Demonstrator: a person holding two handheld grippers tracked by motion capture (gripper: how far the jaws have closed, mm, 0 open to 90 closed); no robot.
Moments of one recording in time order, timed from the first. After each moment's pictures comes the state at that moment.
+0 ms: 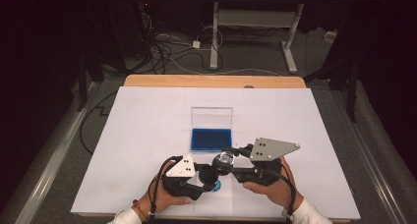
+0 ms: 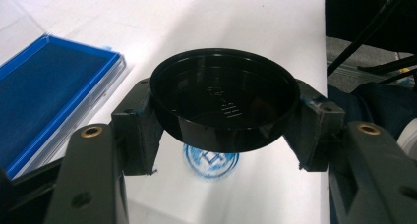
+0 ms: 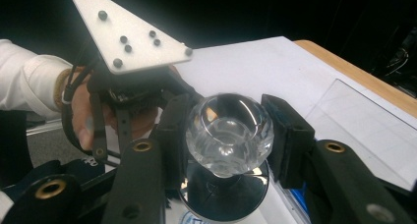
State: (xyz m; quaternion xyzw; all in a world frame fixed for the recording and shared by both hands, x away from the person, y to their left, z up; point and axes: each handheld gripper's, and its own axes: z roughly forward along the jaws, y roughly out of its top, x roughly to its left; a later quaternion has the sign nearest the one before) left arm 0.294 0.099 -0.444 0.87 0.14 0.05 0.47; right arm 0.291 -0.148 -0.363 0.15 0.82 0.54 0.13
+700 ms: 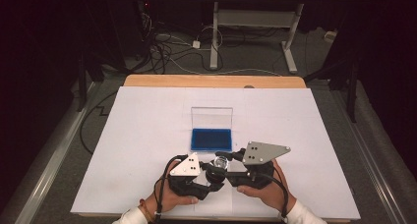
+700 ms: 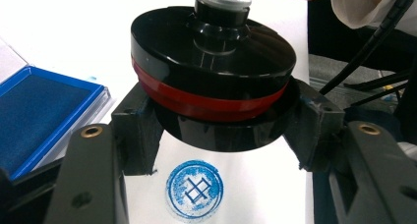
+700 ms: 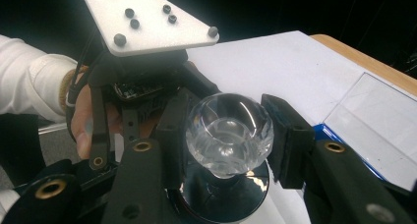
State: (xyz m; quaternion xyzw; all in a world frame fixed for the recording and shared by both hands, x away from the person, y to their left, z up) left arm 0.294 0.089 -0.438 0.86 0.13 0.04 0.50; right arm 0.290 -0.137 -0.376 0.14 0.82 0.54 0.11
